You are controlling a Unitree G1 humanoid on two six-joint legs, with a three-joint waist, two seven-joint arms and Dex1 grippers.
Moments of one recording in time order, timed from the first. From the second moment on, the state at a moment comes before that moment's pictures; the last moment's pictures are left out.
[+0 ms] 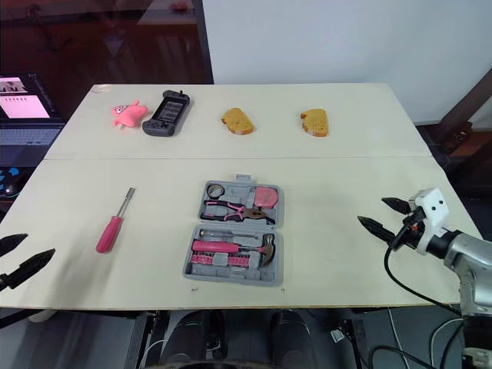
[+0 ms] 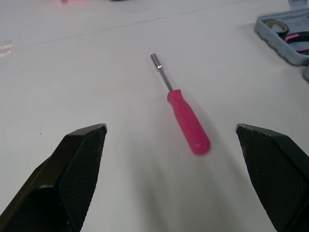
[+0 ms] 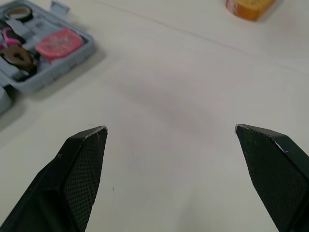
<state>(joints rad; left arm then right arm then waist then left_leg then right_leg) 0.32 0.80 0.73 0.25 -0.54 0.08 -1.14 -0.07 -0.78 -0.38 0.20 0.41 0.22 1.03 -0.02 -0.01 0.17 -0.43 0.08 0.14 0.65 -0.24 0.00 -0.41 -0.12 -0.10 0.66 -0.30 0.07</state>
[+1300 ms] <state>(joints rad) -0.08 0.94 0.35 -0.06 -0.59 1.00 -0.55 -0.73 -0.78 0.09 -0.40 0.69 0.88 1.09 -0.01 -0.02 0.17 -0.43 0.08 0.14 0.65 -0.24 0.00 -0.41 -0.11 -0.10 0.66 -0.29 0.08</state>
